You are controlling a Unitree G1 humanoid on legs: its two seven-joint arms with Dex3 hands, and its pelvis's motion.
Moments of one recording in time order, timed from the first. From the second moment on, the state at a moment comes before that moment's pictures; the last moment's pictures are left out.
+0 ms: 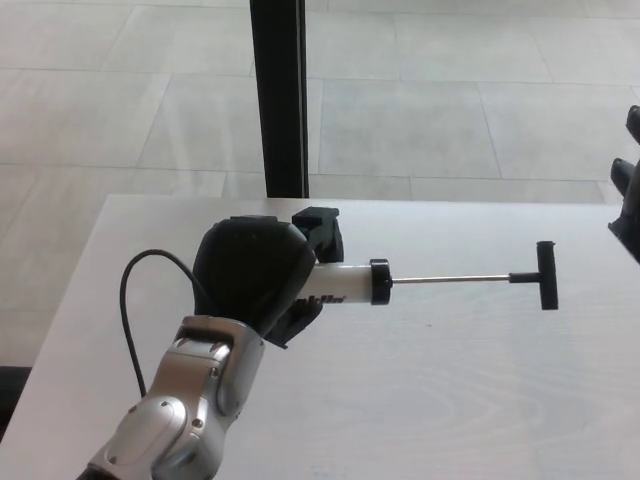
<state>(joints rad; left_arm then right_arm) -0.52 0.32 -0.50 0.21 0.85 0.18 0.24 -0.44 -0.32 -0.15 0.12 0.23 0.17 -0.05</state>
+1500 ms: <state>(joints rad) -0.61 0.25 -0.39 0.28 0.85 0.15 0.30 -0.32 -0.05 -0.15 -0.05 0.25 0.33 -0.09</state>
